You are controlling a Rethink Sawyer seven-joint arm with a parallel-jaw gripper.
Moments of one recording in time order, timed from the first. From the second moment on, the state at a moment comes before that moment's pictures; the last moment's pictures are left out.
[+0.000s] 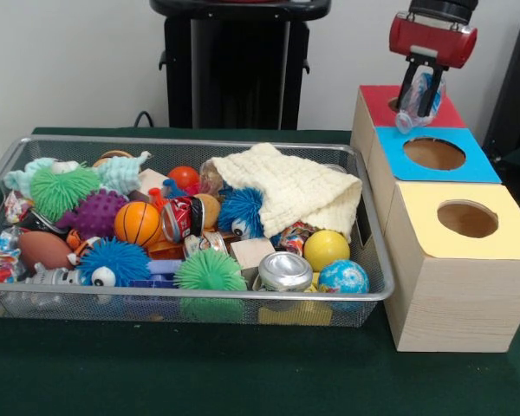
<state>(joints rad) 0.57 -0.67 -0.40 2.08 0.70 -0.03 1.99</state>
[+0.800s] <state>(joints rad) 0.61 -0.62 -0.45 2.03 0.75 0.00 1.99</state>
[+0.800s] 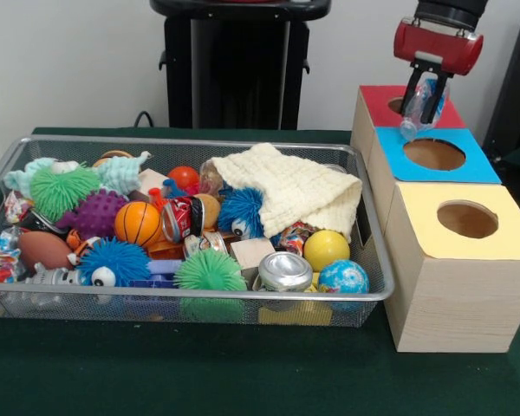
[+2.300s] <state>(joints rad) 0.66 -0.48 -0.51 1.88 0.87 0.00 1.99</state>
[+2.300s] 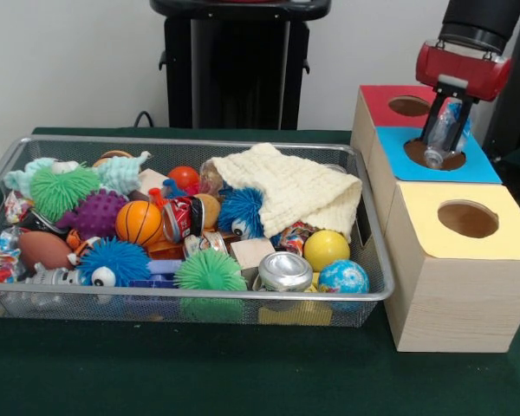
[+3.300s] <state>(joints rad) 0.58 -0.52 -0.44 1.90 0.77 -0.05 2.00</state>
